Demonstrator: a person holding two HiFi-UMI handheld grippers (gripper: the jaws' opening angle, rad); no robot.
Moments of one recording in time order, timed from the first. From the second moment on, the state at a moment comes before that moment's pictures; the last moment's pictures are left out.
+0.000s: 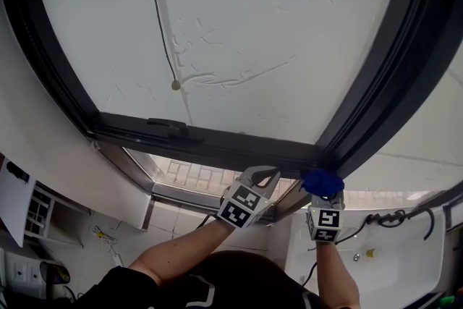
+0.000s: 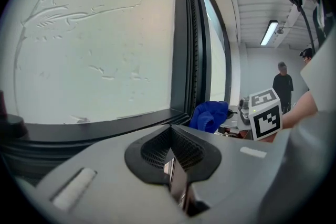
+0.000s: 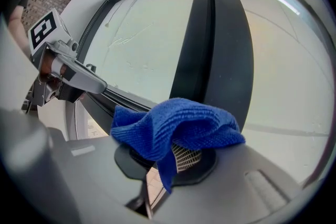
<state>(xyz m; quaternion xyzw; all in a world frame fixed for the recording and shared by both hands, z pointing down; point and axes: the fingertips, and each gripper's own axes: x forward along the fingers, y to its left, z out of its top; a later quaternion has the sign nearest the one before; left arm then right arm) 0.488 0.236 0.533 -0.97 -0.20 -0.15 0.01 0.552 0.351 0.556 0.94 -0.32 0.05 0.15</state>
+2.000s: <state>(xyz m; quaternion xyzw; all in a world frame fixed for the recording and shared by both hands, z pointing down) 0.334 0.031 0.521 -0.99 0.05 -0.12 -0.06 0.448 0.112 0.556 0.84 -0.49 0.01 0.24</state>
